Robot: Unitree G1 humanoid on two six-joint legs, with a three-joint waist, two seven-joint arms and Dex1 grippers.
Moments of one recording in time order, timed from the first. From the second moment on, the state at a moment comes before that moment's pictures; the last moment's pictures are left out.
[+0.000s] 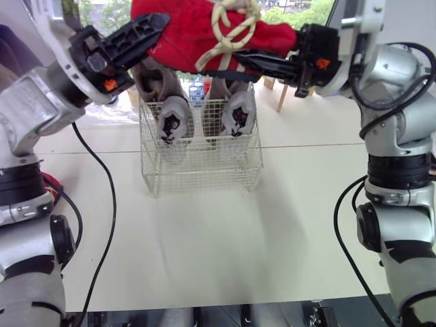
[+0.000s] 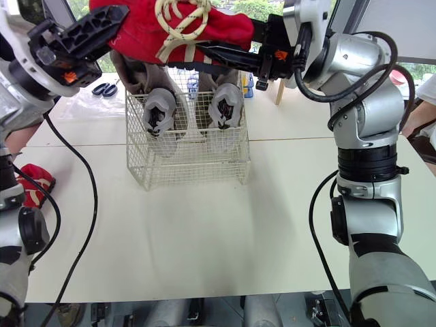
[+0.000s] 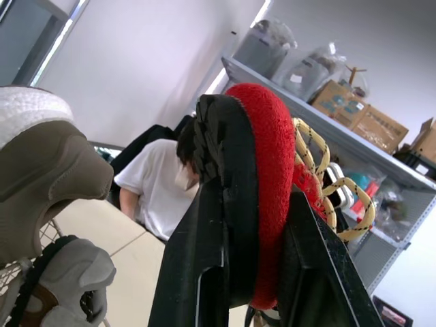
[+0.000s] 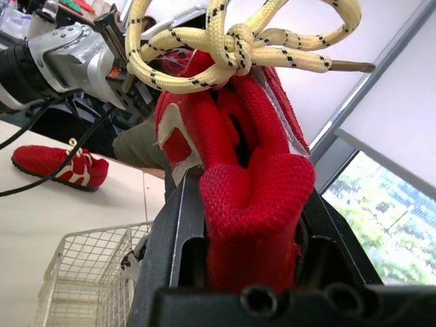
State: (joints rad) left arm -1.00 0.75 0.29 0.12 -1.82 1.06 -0.23; right arm -1.14 -0.59 -0.02 0.02 0.52 0.34 1.09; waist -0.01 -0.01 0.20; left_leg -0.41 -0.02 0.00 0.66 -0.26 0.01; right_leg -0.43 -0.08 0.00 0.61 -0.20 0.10
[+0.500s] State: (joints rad) left arm -0.83 0.27 0.41 -0.26 -1.68 0.54 -0.05; right arm -0.91 0.00 -0.43 -0.08 1.22 0.62 0.23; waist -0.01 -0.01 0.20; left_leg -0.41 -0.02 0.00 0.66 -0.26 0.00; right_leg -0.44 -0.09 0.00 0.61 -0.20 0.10
